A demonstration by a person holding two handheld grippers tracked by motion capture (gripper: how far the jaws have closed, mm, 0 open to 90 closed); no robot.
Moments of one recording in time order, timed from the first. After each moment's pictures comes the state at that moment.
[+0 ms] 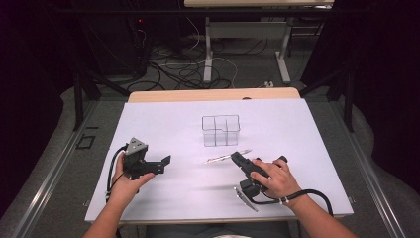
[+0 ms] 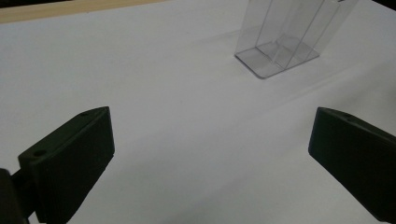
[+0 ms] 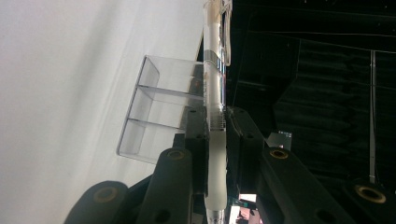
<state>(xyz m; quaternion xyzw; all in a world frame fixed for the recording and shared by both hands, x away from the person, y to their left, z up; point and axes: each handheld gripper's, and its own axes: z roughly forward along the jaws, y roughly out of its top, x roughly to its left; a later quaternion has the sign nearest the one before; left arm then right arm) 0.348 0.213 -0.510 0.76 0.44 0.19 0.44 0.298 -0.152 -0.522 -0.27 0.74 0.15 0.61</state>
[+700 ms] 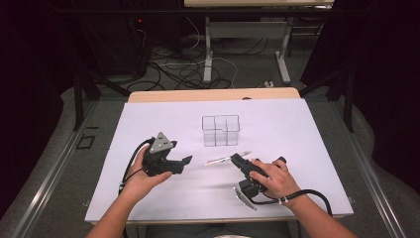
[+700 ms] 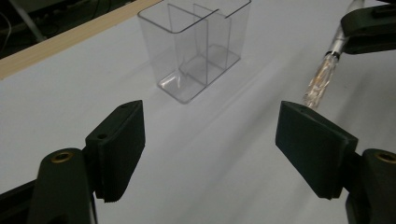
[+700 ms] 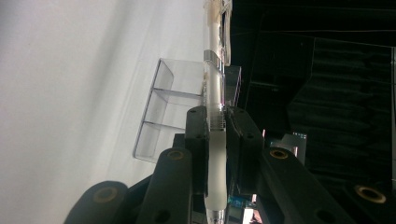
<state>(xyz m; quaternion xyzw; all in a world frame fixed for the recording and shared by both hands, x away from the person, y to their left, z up) 0.342 0.148 -0.473 0.83 0.31 0.18 0.43 0.299 -0.151 -0.526 -0.26 0.76 0.15 0.58</state>
